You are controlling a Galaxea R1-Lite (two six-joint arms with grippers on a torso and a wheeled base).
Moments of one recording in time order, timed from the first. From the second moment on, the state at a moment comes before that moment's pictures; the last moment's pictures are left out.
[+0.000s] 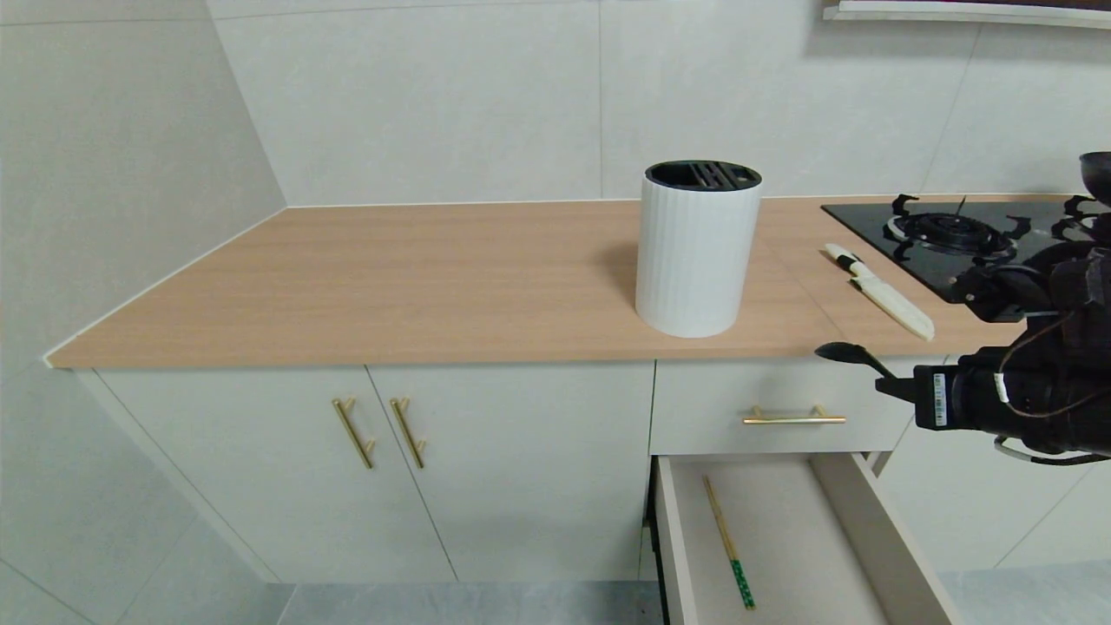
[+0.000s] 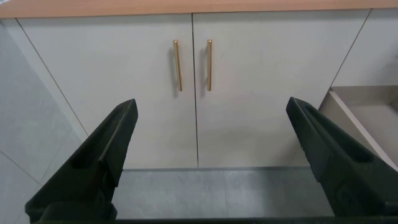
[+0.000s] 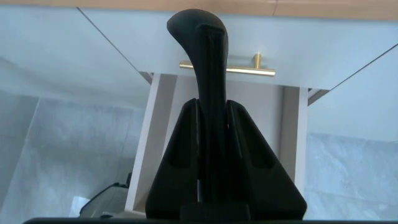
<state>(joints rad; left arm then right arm) 0.00 0.00 0.00 0.00 -0.01 0.00 0.18 1.51 -0.77 -0.23 0.03 0.09</state>
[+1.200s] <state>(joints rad) 0.00 0.00 0.00 0.00 -0.01 0.00 0.19 1.60 -0.77 -0.25 0.03 0.09</state>
